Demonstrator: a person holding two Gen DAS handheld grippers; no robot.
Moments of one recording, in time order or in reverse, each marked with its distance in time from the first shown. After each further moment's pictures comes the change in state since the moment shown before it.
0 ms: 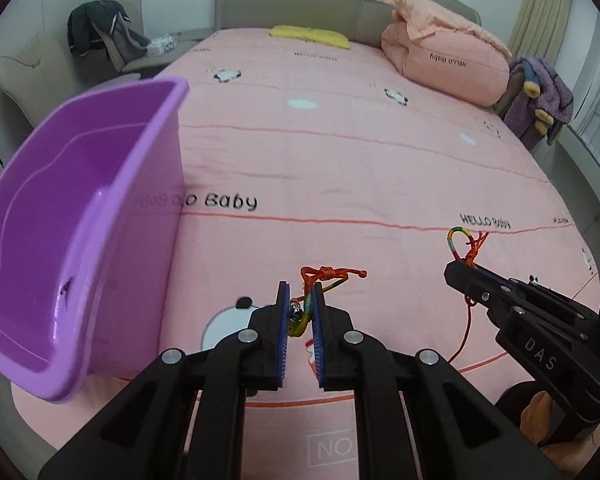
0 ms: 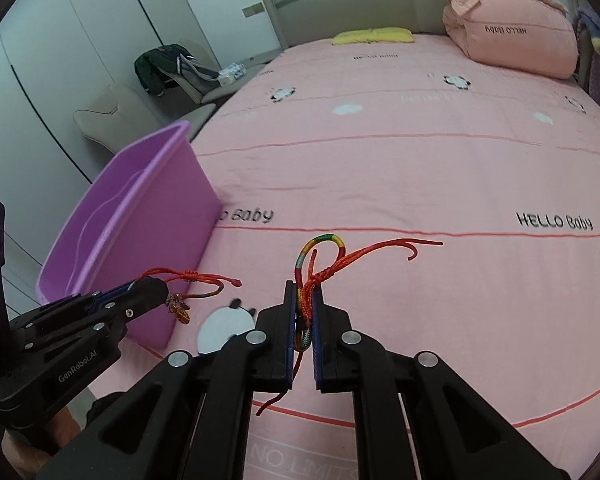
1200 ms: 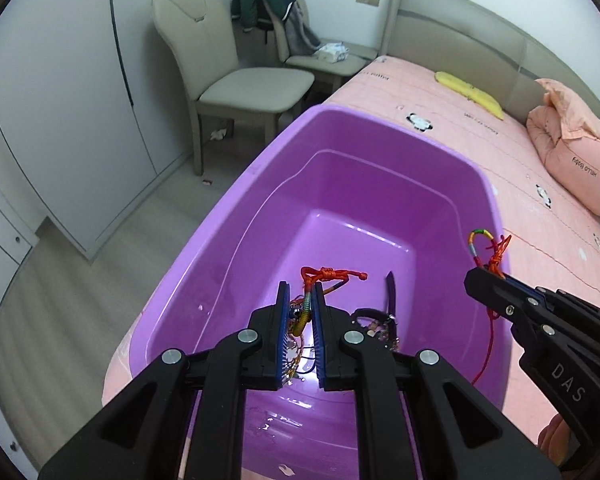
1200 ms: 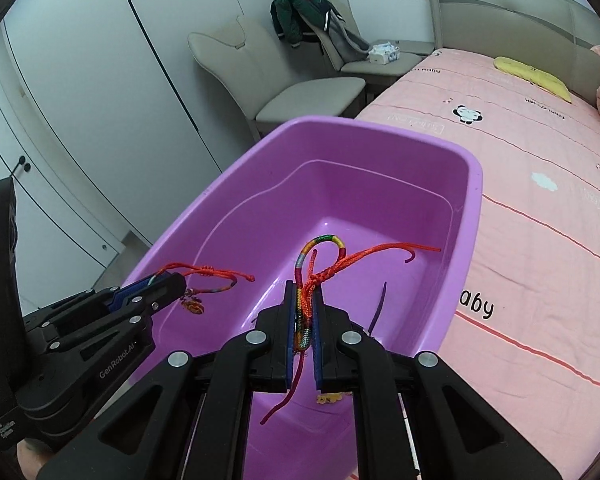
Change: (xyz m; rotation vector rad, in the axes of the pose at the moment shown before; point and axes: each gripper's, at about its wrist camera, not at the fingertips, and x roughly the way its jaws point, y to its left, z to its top) left arm -0.046 0.254 0.031 -0.347 -0.029 0.327; right arm 0.122 0.263 0.082 -0.333 0.140 0.223
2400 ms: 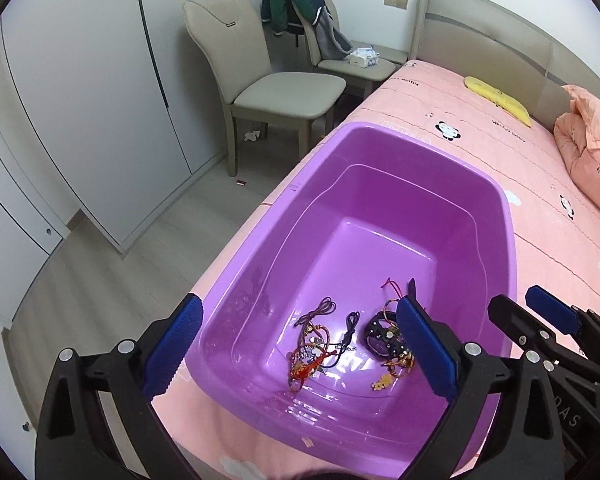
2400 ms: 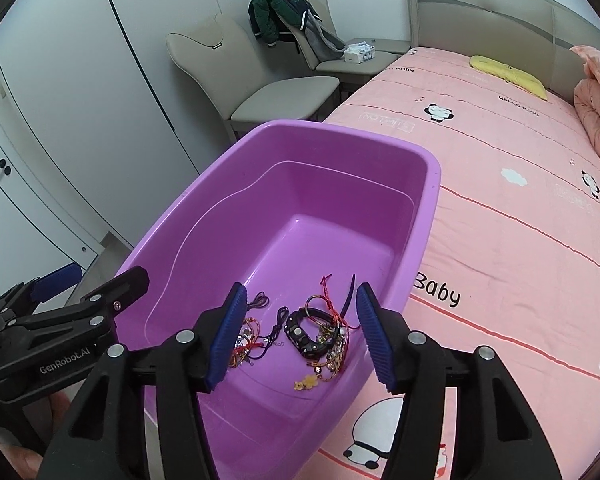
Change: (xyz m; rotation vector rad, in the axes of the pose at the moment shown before) left arm -0.039 0.002 0.007 -0.033 -0.008 0.123; right arm -0.026 -0.008 -0.004 0.025 0.001 -0.096
